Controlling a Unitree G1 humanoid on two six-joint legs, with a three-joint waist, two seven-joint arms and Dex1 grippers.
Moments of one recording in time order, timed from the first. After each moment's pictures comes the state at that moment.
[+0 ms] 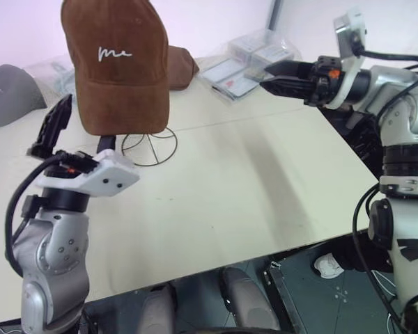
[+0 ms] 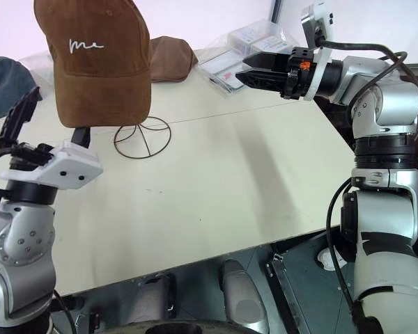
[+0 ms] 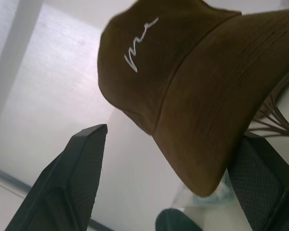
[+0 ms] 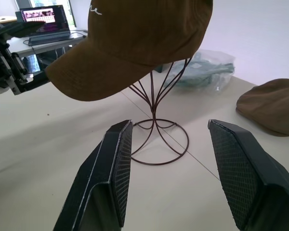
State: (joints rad) left arm 0.01 0.39 0.17 -0.88 0.80 0.25 -0.32; right arm -1.10 -0.68 -0.05 0.39 0.50 0.63 1.25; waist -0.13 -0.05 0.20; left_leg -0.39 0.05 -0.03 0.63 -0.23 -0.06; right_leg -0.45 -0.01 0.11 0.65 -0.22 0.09
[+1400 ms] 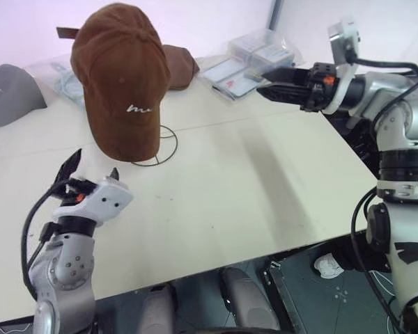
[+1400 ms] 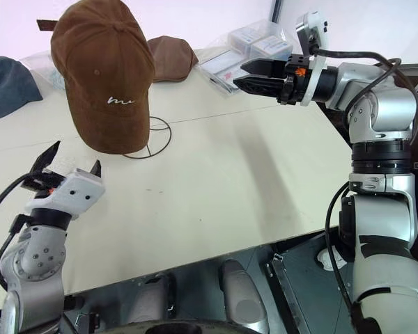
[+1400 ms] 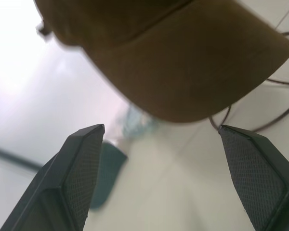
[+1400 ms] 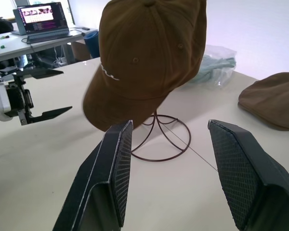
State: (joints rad) left arm 0.20 0.23 0.20 -0.78 0.68 0.32 -0.33; right arm -1.06 -0.67 -0.05 0.35 0.50 0.64 1.23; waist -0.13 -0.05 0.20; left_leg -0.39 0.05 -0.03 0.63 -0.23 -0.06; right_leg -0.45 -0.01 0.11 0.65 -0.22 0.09
